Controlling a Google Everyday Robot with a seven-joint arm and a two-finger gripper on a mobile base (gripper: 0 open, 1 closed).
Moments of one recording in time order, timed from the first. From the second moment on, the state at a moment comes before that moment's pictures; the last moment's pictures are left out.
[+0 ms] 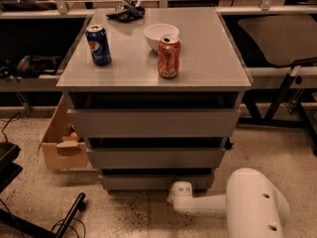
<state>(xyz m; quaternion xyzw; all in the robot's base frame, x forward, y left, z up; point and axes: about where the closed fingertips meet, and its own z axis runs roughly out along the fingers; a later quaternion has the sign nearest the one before) 0.640 -0.093 0.135 -0.50 0.82 -0.11 0.26</state>
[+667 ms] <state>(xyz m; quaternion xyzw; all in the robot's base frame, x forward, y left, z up) 0.618 -0.093 0.142 -0.50 0.82 -0.12 0.24</state>
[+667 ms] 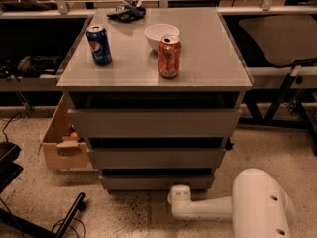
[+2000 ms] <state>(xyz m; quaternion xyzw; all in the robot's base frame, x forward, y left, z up) 0.461 -0.131 0.441 -0.42 0.86 -0.26 0.15</state>
